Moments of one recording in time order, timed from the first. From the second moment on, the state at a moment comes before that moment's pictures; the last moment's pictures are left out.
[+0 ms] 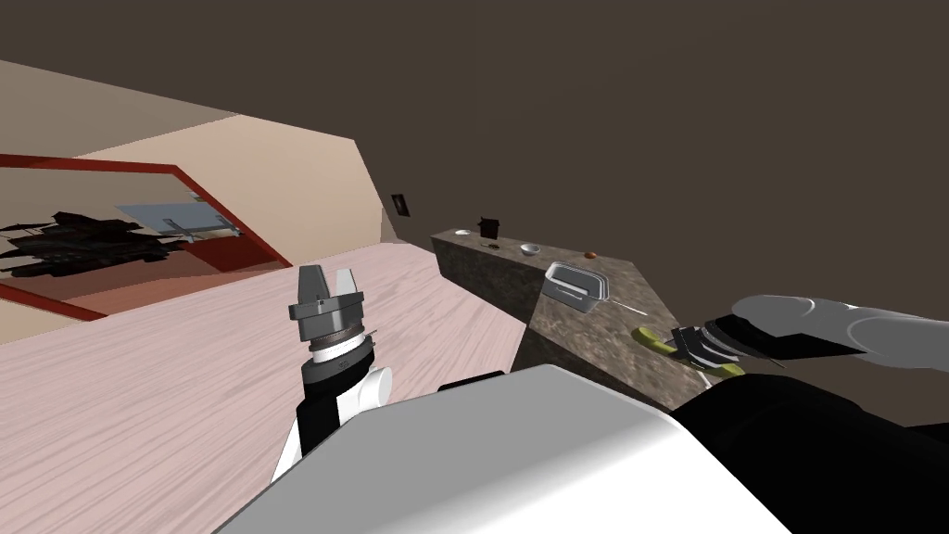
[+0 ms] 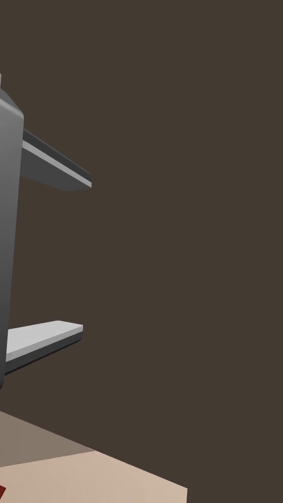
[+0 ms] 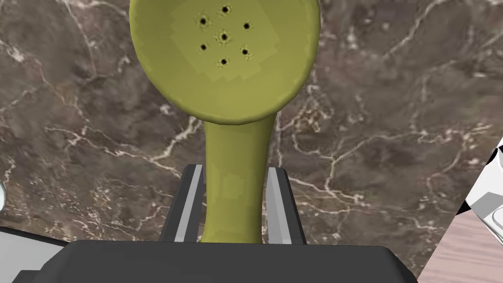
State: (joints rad) left arm 0.45 -0.05 -0.02 -2.36 -0.09 -0.59 -0.14; right arm 0.49 -1.69 0.41 -0.91 0.78 -0.83 0.21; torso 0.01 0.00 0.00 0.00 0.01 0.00
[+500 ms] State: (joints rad) left arm 0.45 -0.05 -0.02 -2.36 -0.09 -0.59 -0.14; right arm 0.46 -1.76 0.41 -0.84 0.79 -0.86 0.16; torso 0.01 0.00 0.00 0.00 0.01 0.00
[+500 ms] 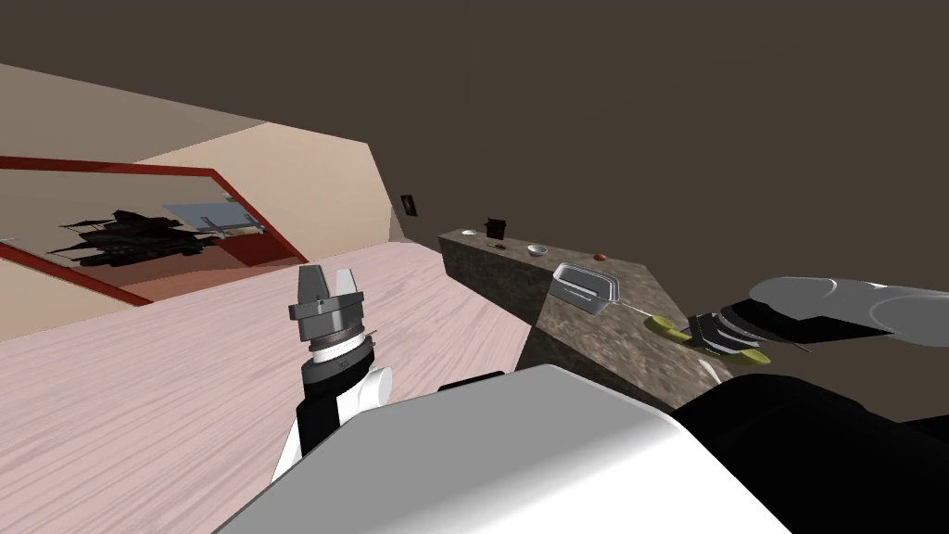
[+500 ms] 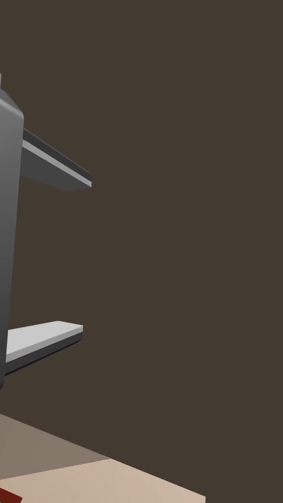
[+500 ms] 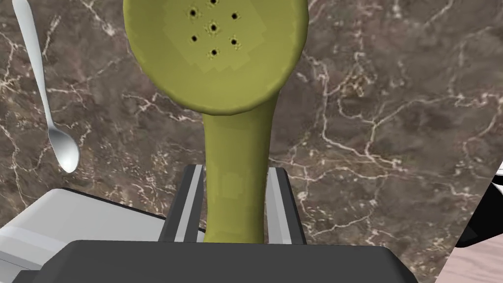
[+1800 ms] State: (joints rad) left arm 0.45 -0.05 -0.02 -2.36 -0.09 -0.59 -0.14; right arm 0.48 -1.86 0.41 -0.75 0.73 -0.96 -0.06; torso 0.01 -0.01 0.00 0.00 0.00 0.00
